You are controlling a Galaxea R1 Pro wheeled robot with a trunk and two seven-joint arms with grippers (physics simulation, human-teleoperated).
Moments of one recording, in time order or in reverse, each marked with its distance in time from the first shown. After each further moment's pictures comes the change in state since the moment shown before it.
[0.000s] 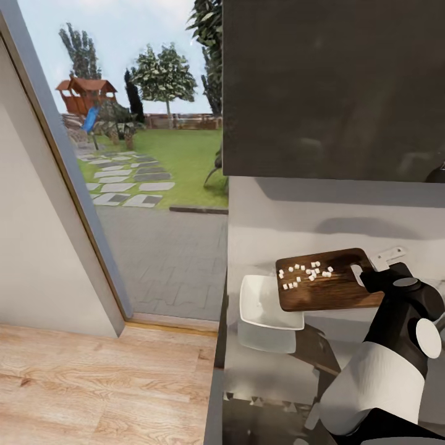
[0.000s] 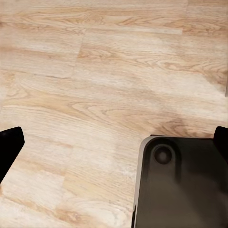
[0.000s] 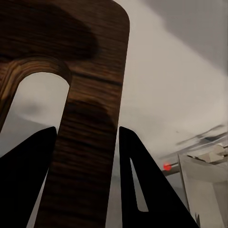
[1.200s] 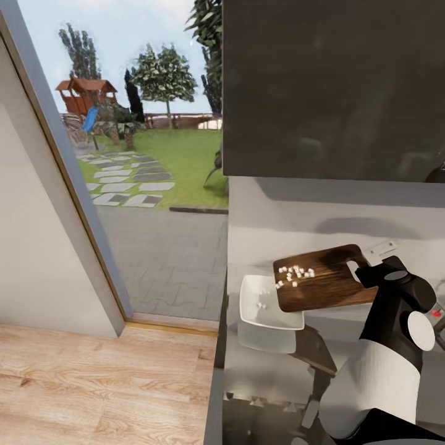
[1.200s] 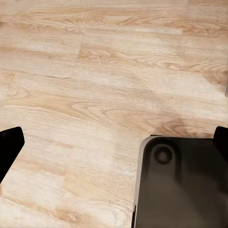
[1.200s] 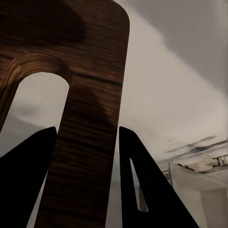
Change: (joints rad) left arm 0.000 0.000 0.000 0.000 0.000 0.000 0.000; right arm 0.000 0.000 0.073 0.000 0.044 0.019 -0.004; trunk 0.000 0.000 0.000
